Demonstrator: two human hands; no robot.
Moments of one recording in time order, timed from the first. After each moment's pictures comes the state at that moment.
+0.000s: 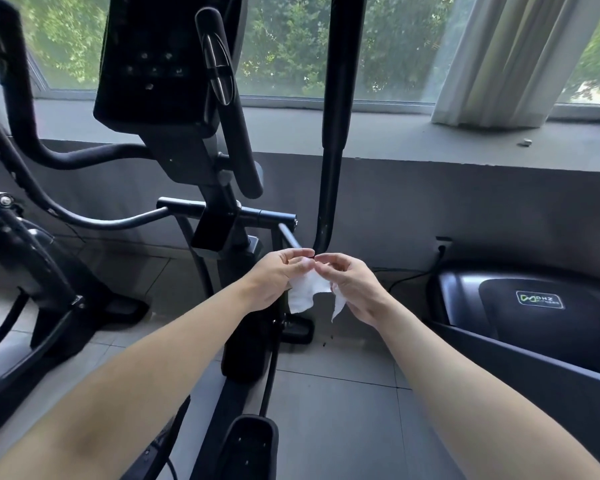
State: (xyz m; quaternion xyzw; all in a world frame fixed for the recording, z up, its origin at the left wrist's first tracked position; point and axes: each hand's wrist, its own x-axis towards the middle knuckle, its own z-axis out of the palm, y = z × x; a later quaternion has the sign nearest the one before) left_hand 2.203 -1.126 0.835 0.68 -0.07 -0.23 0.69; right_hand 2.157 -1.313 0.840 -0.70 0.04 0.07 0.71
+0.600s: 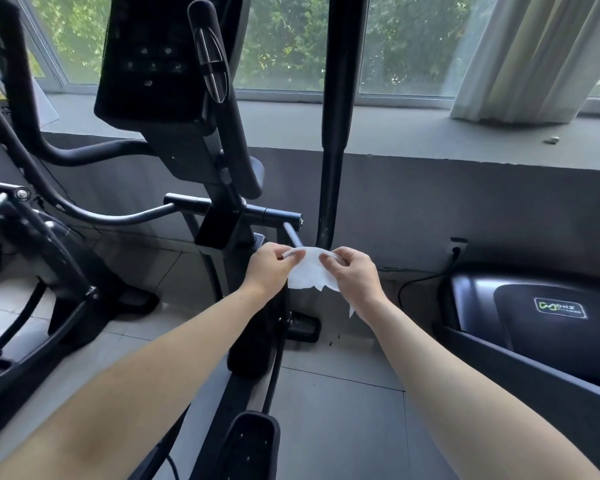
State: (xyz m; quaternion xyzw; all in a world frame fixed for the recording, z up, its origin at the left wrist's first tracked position) left_hand 2.212 -1.141 0.832 0.82 -0.01 0.01 0.57; right_hand 2.186 -1.319 0.832 -0.81 0.06 -0.04 0.59
